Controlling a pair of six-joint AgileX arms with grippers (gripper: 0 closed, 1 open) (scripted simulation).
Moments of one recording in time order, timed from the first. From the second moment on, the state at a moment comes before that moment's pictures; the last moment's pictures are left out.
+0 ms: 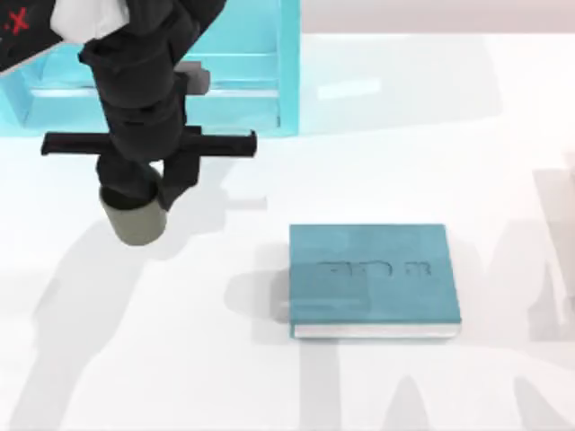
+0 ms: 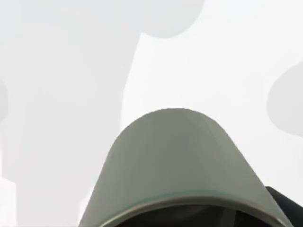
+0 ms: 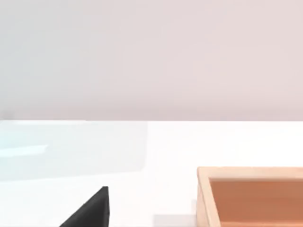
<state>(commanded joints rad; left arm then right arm) -0.47 1.89 1.64 -1.30 -0.03 -0.44 0.00 0.00 0.00 0.00 0.00 0.00</state>
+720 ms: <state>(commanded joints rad) -0.42 1.87 1.50 -1.18 -0.01 -0.39 0.00 0.00 0.00 0.00 0.00 0.00</state>
